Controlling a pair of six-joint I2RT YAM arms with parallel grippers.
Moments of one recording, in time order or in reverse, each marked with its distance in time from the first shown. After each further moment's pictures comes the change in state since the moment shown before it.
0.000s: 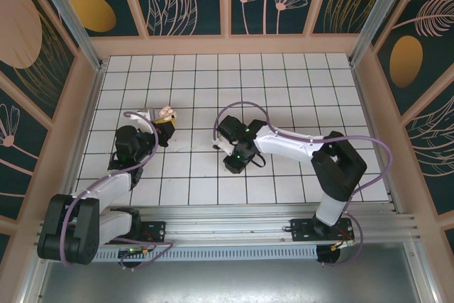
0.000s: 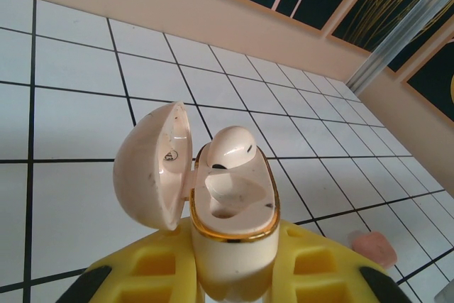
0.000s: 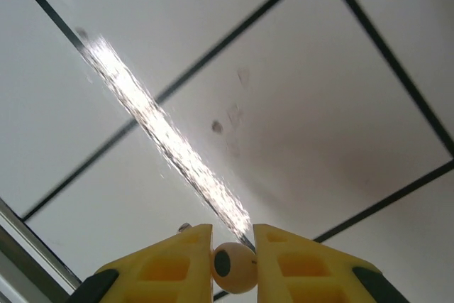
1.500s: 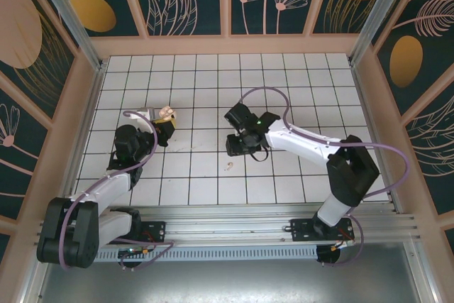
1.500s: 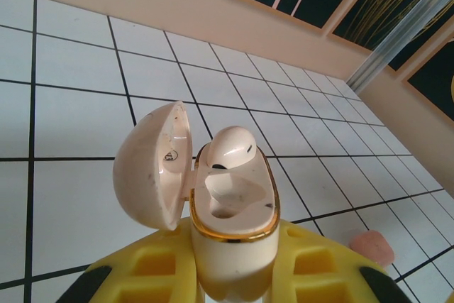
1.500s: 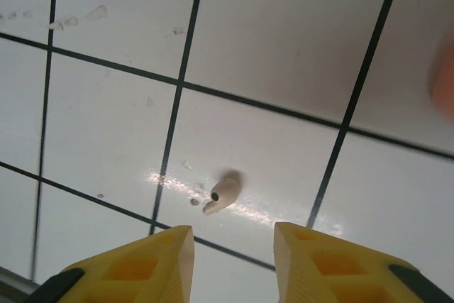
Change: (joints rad) left arm 0.000 -0.024 0.012 -0.049 -0.001 0.000; right arm -0.066 -0.109 0.000 0.085 0.068 0.640
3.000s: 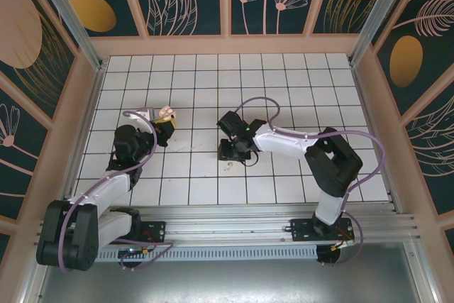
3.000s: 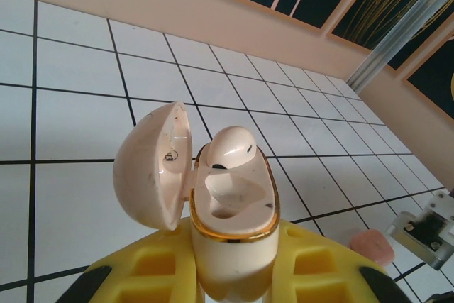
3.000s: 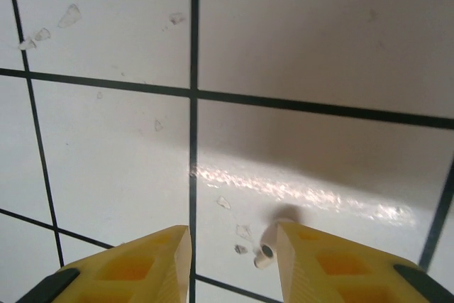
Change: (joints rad) left arm 0.000 -0.019 0.002 -0.018 0.000 0.011; right arm 0.031 0.137 -0.033 0.152 -0.063 0.200
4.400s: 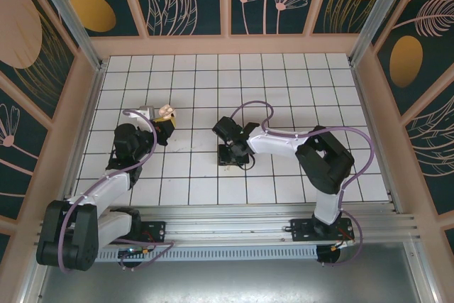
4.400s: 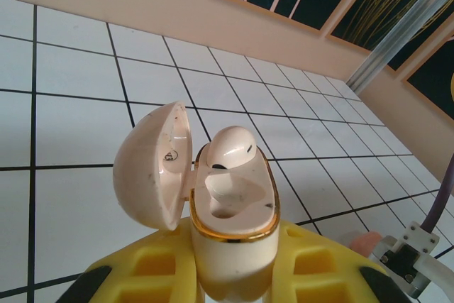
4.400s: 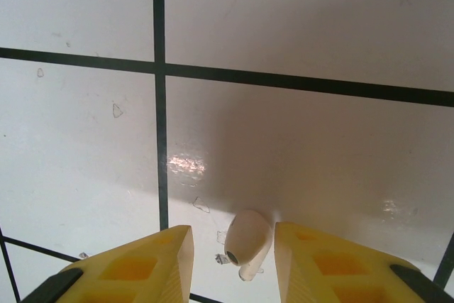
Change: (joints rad) left arm 0.000 0.000 0.017 -0.016 0.000 0.008; right arm 0.032 0.068 0.021 -0.019 0.025 -0.007
